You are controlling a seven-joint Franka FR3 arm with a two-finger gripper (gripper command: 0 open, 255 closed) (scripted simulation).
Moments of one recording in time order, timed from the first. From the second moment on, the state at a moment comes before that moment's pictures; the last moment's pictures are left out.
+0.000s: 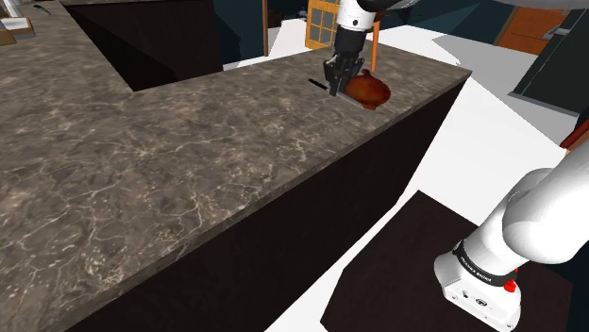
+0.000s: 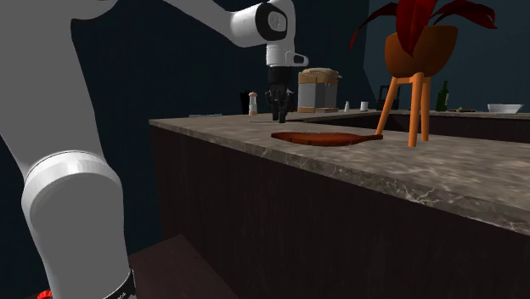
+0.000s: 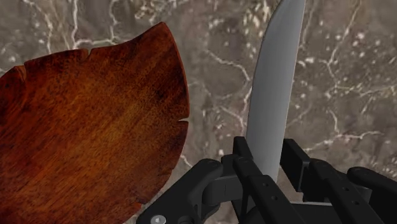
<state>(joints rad) 0.04 -0.10 0.03 -1.84 0.04 1.77 0.19</state>
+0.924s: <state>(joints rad) -0.01 -0.08 -0.03 -1.68 0.04 1.63 0.10</state>
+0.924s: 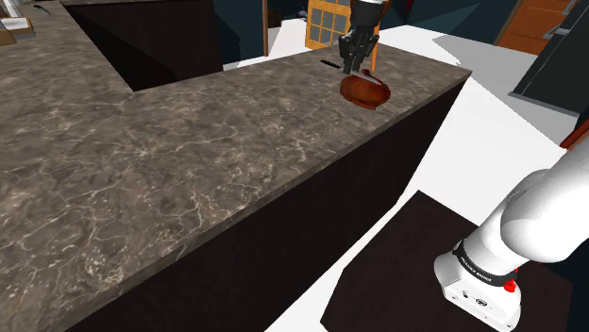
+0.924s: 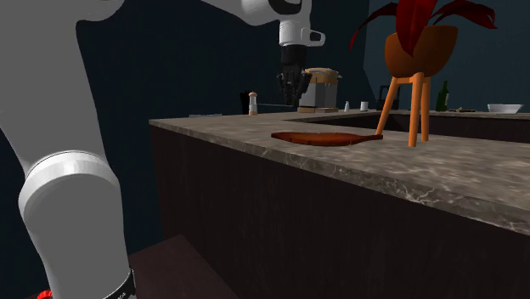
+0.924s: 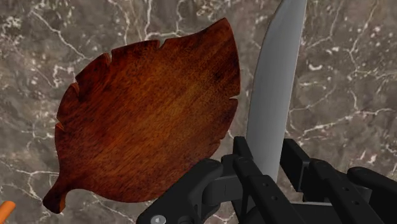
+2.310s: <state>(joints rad) -0.11 -0.03 -0.15 -1.76 0.05 1.75 -0.13</state>
